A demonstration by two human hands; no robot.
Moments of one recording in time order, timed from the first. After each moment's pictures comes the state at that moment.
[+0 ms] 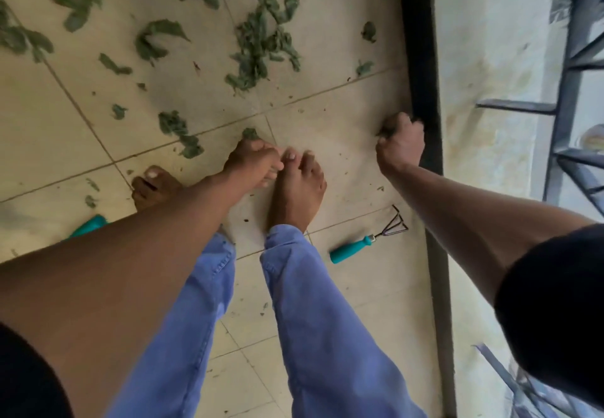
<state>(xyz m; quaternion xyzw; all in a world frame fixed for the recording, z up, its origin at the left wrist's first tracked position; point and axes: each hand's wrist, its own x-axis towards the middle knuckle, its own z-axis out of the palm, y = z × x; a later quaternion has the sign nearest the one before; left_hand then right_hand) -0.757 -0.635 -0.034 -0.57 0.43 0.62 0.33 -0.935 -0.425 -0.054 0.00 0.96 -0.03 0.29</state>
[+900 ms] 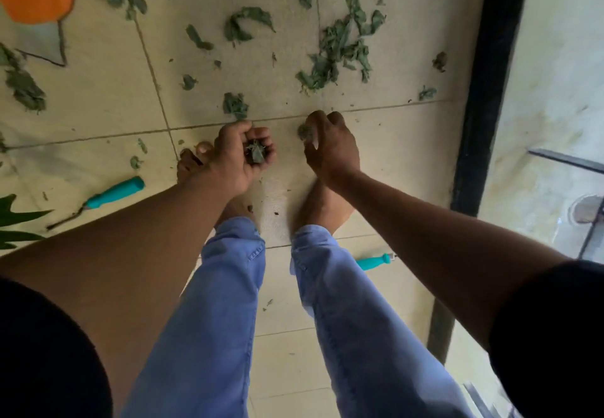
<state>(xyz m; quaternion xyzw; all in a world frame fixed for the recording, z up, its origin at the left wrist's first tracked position) -0.688 -0.697 -0.028 -0.69 0.09 0.72 0.03 -0.816 -0.575 -0.054 -0.32 0.85 -0.06 0.40</state>
